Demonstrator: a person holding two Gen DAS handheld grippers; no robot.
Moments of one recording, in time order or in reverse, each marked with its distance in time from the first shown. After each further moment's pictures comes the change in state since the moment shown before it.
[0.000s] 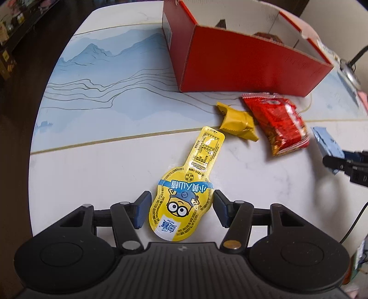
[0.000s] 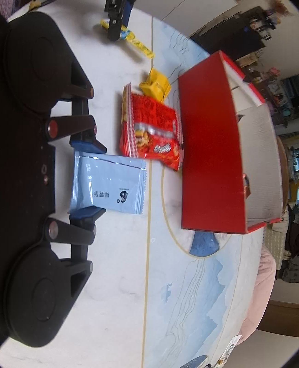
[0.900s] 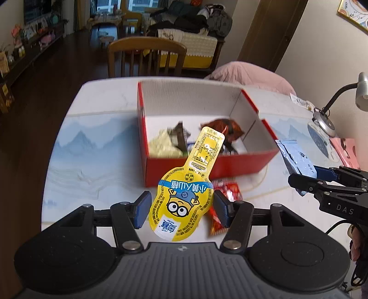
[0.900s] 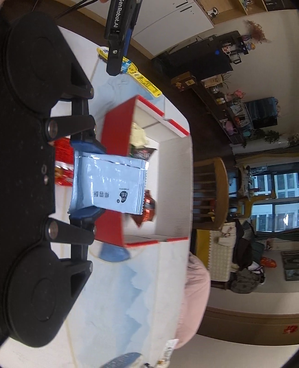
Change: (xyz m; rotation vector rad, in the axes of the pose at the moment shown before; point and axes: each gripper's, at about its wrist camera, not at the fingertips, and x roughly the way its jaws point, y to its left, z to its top) left arm -0.101 -0.053 0.073 0.020 -0.265 -0.045; right arm -0.077 0.027 0.085 -0.085 -0.242 0.041
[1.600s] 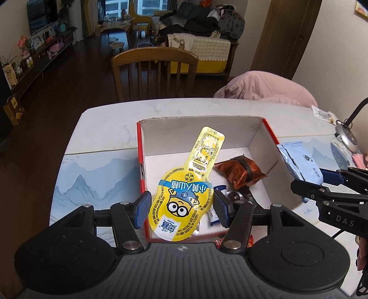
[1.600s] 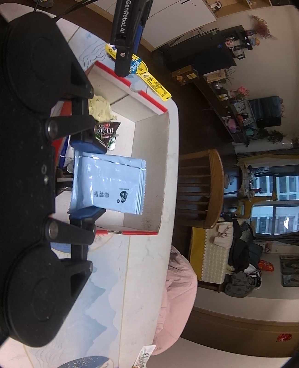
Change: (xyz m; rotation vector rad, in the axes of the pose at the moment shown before) left arm 0.061 -0.012 0.094 0.013 0.012 0.101; right arm 0.064 -0.029 0.066 -0.039 0.025 -0.013
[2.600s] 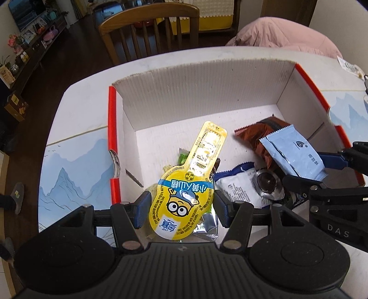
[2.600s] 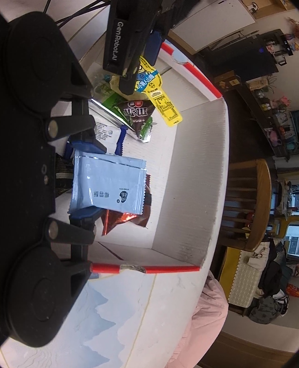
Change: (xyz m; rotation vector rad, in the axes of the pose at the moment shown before) left arm 0.109 -0.023 0.003 0.111 0.210 0.111; right arm 0.103 -0.003 -0.008 -0.084 0.213 0.049
